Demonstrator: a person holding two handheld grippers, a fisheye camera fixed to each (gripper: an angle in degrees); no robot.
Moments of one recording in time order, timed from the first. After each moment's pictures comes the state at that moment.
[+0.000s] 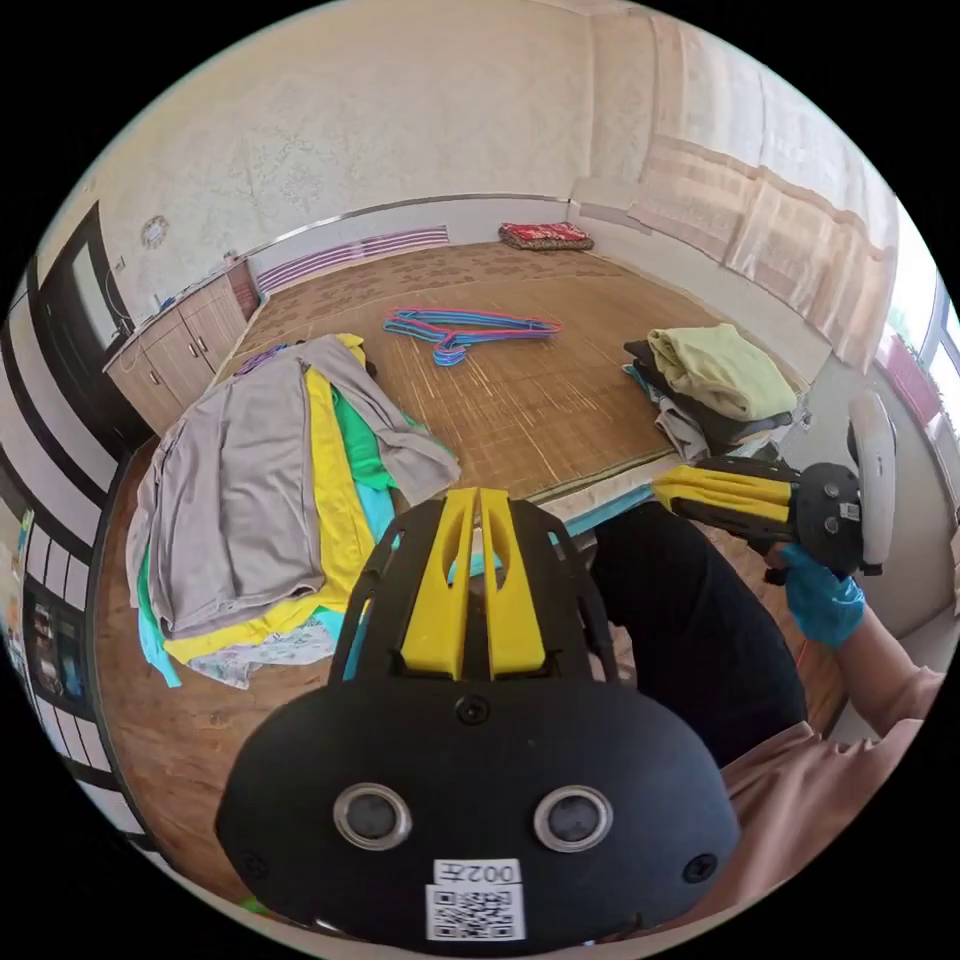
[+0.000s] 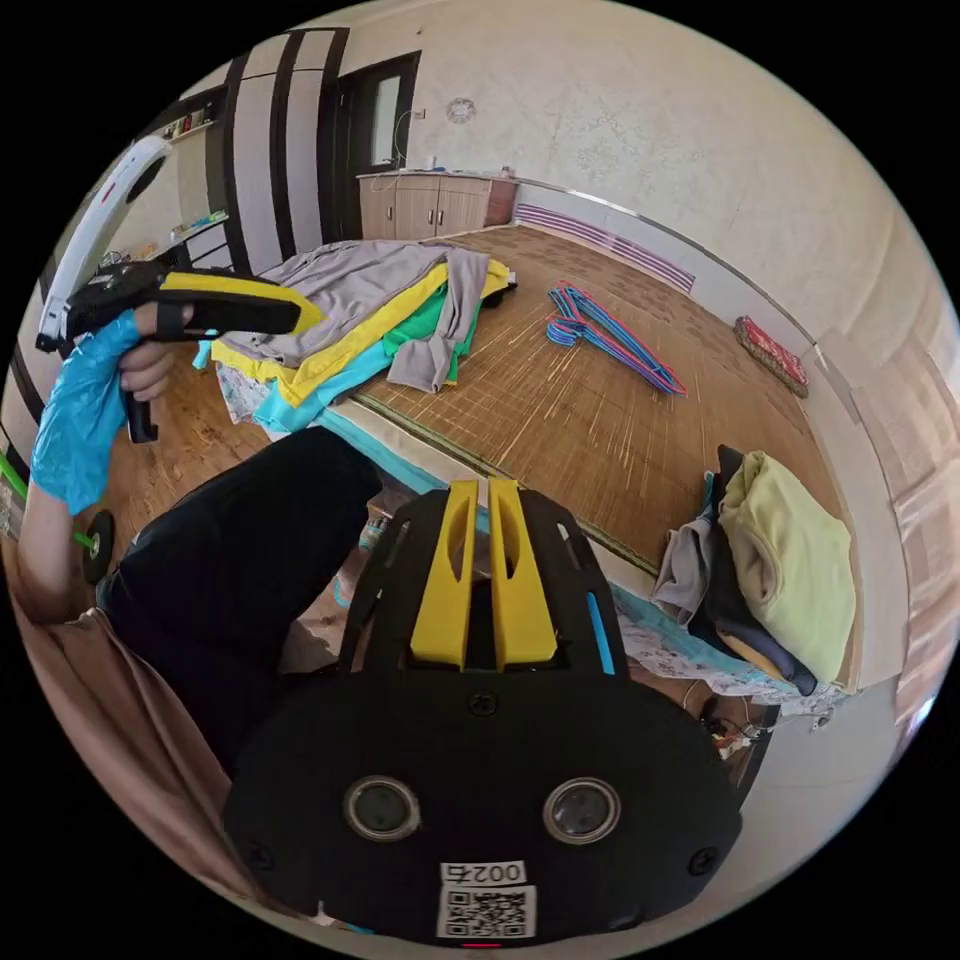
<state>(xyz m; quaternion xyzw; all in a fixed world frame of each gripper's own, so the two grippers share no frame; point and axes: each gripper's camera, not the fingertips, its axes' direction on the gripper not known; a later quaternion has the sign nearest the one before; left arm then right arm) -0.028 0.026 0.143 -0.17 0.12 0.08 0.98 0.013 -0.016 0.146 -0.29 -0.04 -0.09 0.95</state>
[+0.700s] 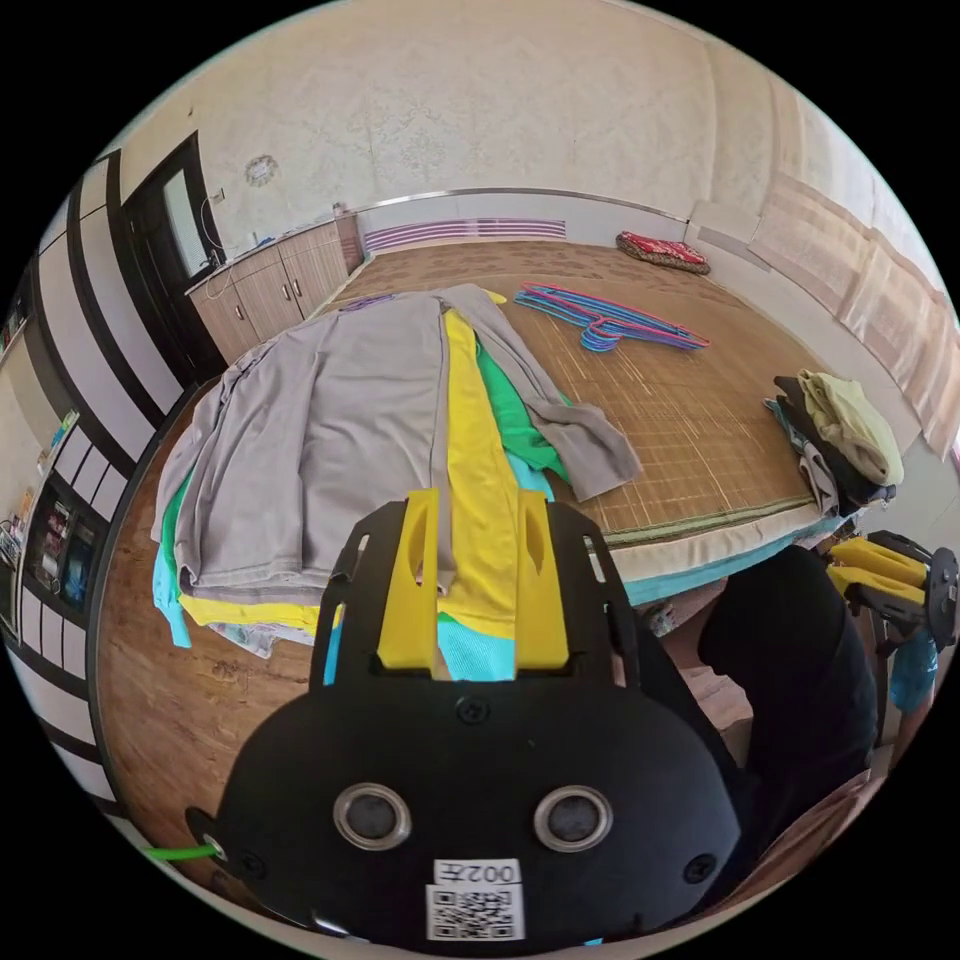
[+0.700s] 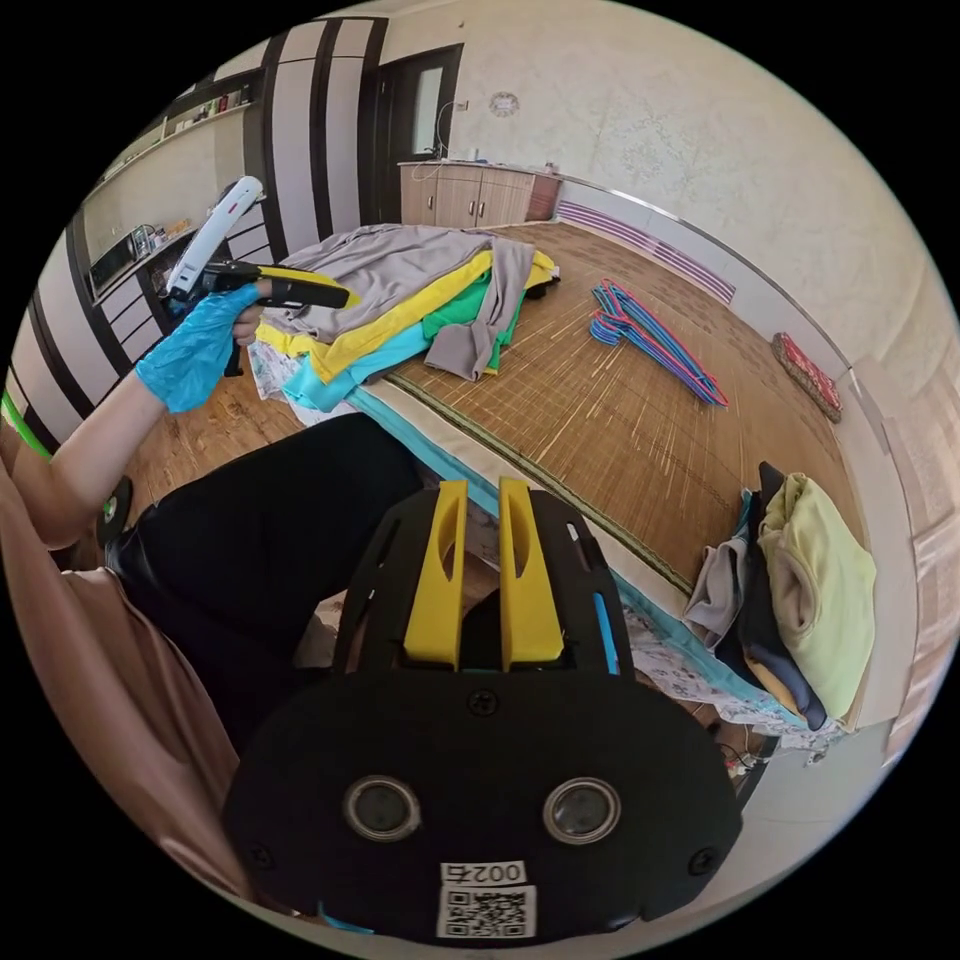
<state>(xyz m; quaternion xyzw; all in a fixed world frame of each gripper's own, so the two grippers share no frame) -0.165 0.091 0.226 -0.16 0.02 0.01 0.99 -0.076 0.021 0.213 -0.28 -0.09 -0.11 0.95</state>
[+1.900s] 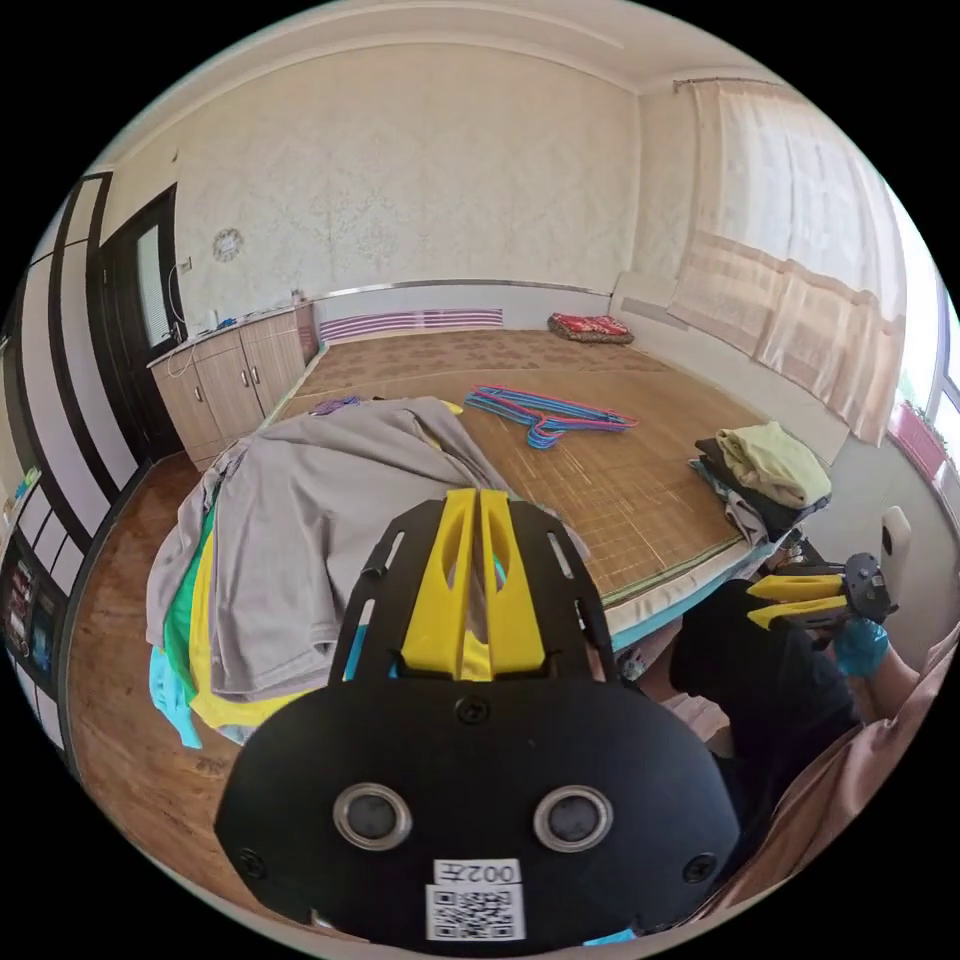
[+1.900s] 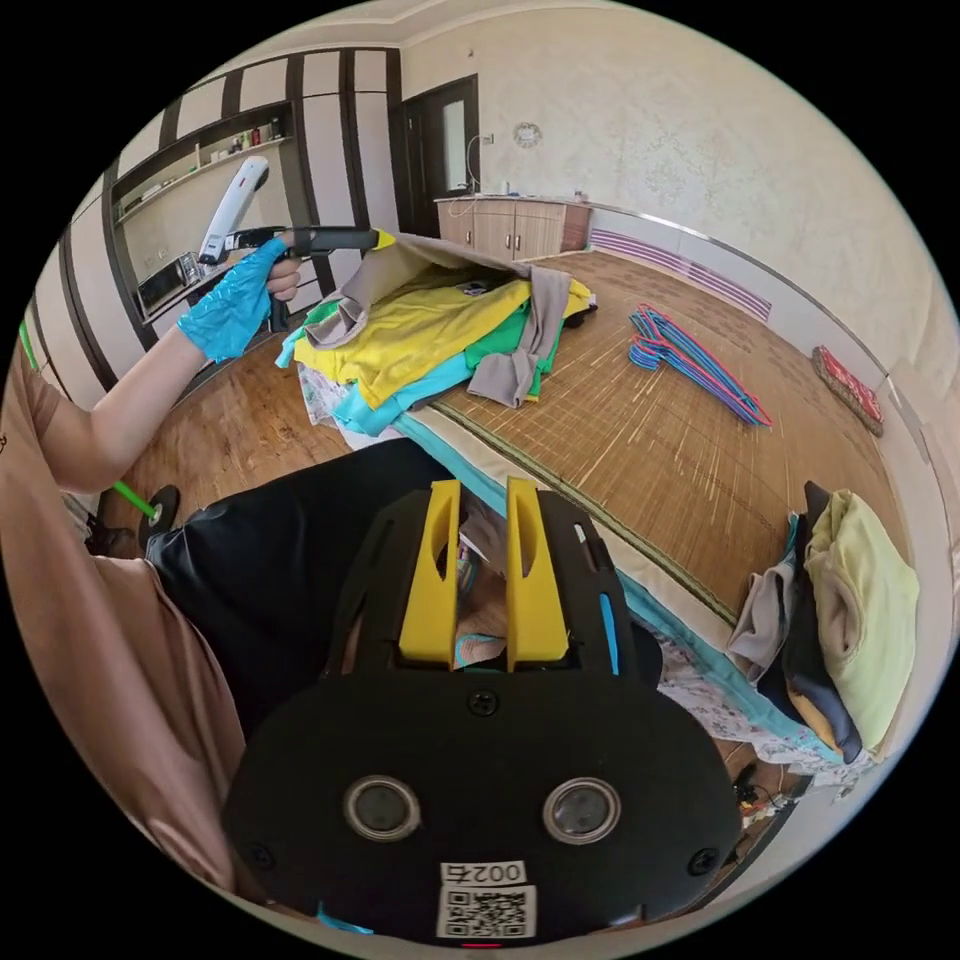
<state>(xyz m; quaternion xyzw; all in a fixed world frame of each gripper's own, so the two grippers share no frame) -0.237 0.079 0.134 -0.03 0.13 0.05 0.99 -0.107 0.075 0.235 -0.23 -0.18 -0.11 0.95</state>
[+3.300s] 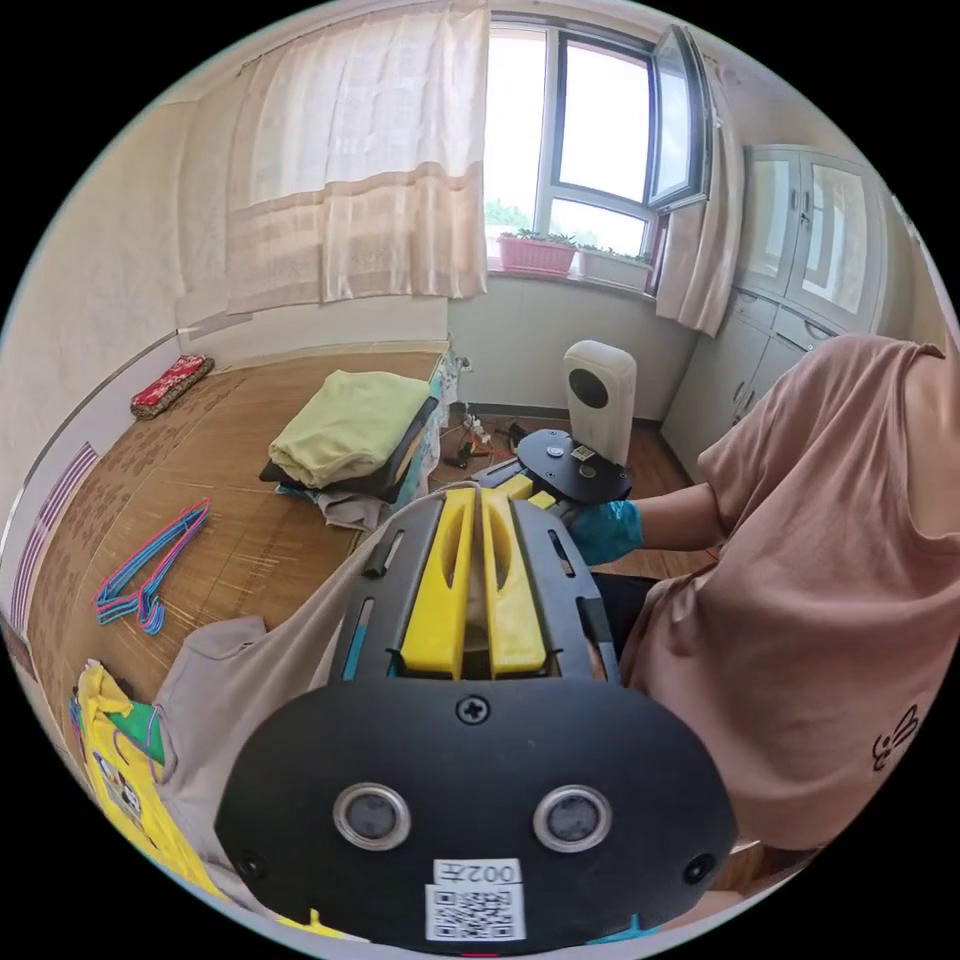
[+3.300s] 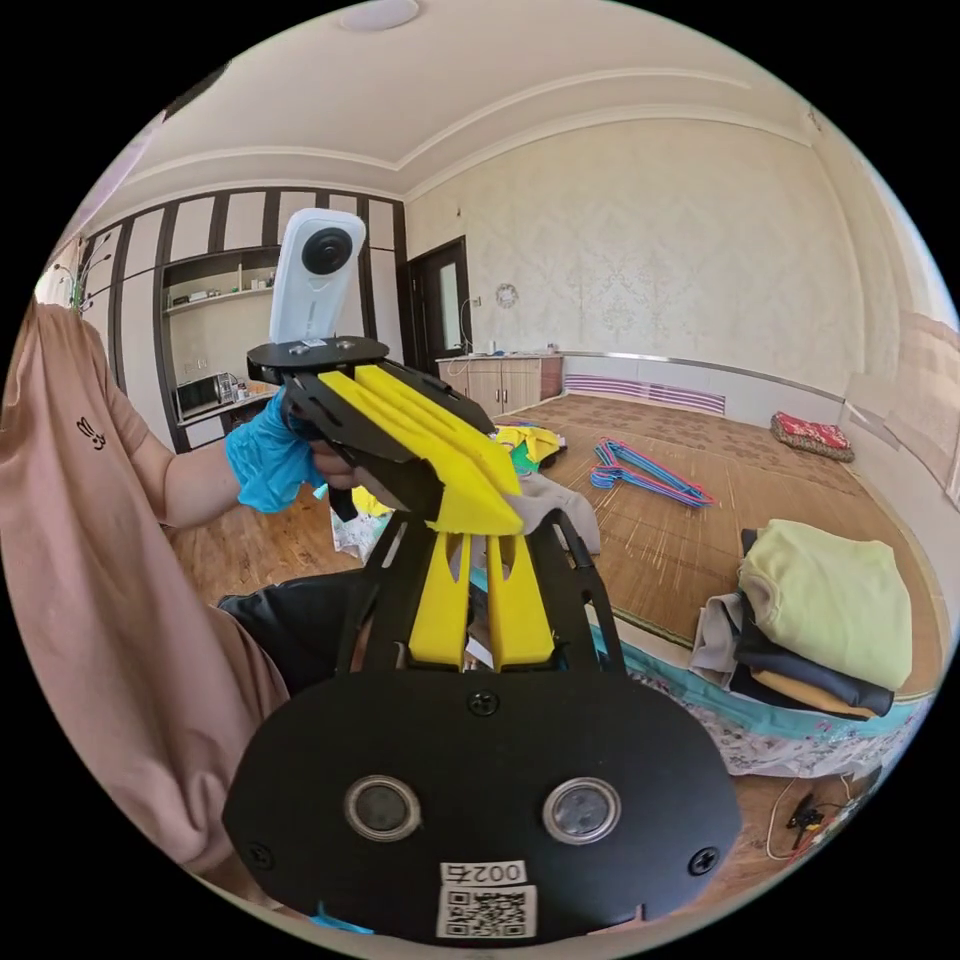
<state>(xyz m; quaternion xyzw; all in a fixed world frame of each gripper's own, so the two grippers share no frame) -0.002 0.049 0.029 -0.04 0.54 0.39 0.75 0.000 0.133 0.034 0.00 -0.19 -0.01 0.98</state>
